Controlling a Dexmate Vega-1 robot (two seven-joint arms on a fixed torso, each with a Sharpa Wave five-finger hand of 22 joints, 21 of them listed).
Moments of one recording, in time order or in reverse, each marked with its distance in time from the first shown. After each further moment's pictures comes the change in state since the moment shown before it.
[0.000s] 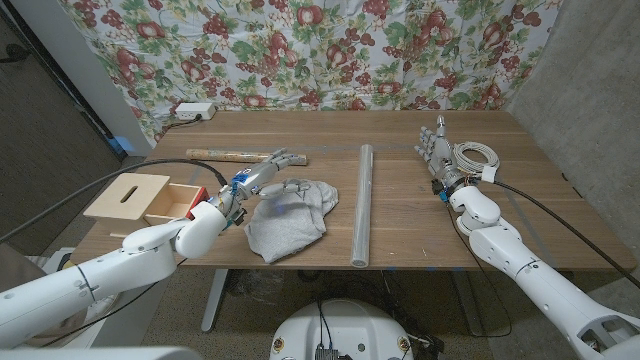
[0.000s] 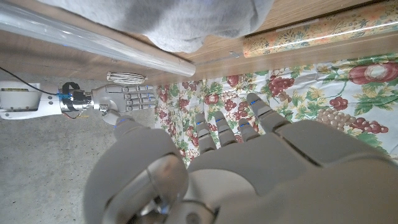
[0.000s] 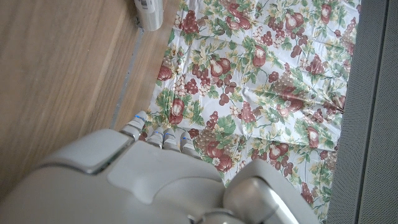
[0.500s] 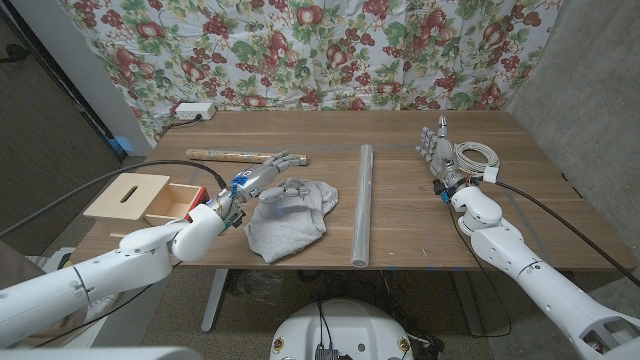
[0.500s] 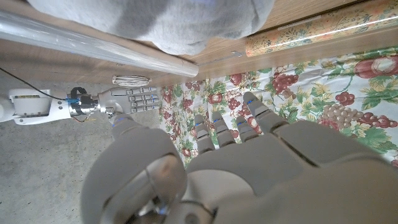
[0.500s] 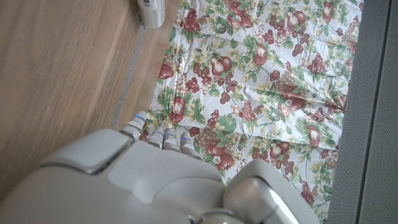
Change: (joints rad) left arm 0.001 0.025 0.018 0.012 0.033 -0.037 0.038; left_hand 0.012 -0.005 -0.001 -0.012 0.008 -0.001 -0.010 -0.008 0.000 0.013 -0.013 0.005 0.000 0.032 -0.001 0.015 0.000 0.036 -0.010 0.008 0.000; right arm -0.008 -0.007 0.005 -0.006 0.002 -0.003 -0.003; right_hand 0.000 0.000 0.000 0.000 0.000 0.000 0.000 0.000 0.000 0.000 0.000 0.000 0.000 0.000 0.000 0.000 0.000 0.000 0.000 0.000 0.000
